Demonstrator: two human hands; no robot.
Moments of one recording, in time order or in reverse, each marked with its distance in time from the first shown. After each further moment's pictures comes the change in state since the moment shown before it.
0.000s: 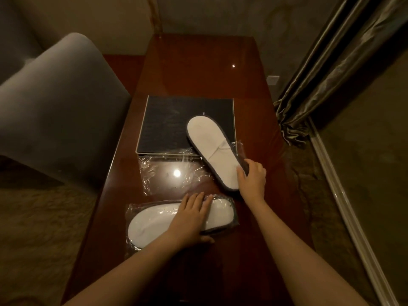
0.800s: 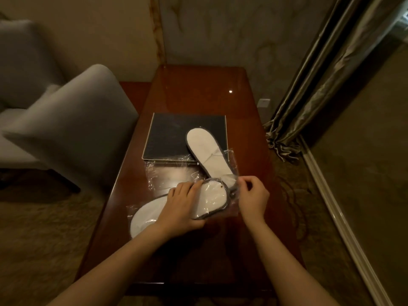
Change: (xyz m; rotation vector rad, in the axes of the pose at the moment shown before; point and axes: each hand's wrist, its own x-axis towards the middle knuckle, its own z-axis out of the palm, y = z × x) left_hand -0.049 0.017 -0.060 -0.206 0.366 -0.039; right_hand -0.088 -0.026 -0.073 0.372 0.148 0.042
